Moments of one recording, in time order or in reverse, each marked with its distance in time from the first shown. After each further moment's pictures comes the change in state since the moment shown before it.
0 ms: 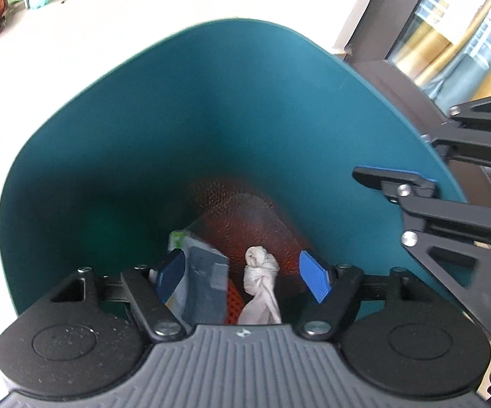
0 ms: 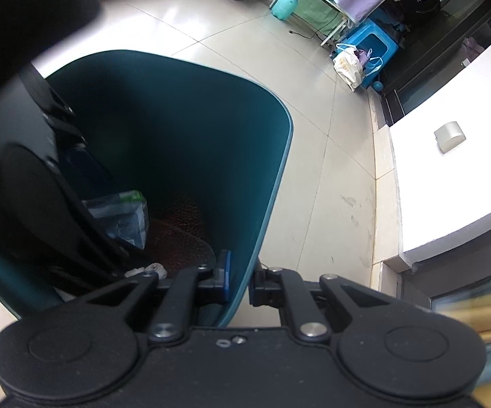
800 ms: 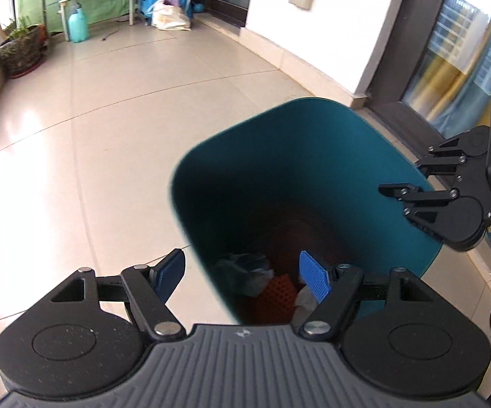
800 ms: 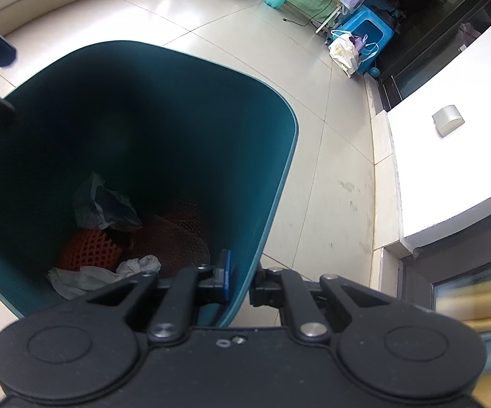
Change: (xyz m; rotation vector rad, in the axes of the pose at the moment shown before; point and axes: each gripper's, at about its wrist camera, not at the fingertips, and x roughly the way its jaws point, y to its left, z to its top) left arm -0.111 0.056 -0.033 -0.020 -0.142 0.102; right arm 0.016 -0.006 0.006 0.037 0.034 0.002
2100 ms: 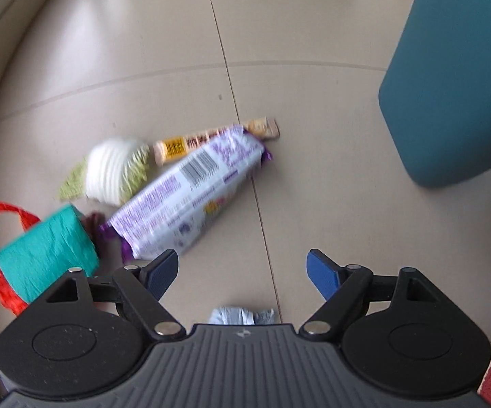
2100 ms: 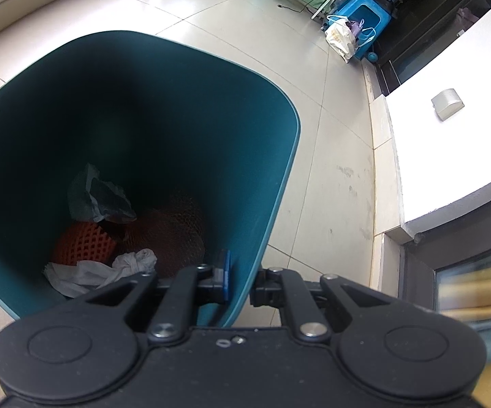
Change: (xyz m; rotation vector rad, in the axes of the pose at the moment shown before) left arm 0.050 0.129 -0.227 -0.294 0.328 0.162; right arm 0.007 -0.004 0.003 0.031 0.049 0.002
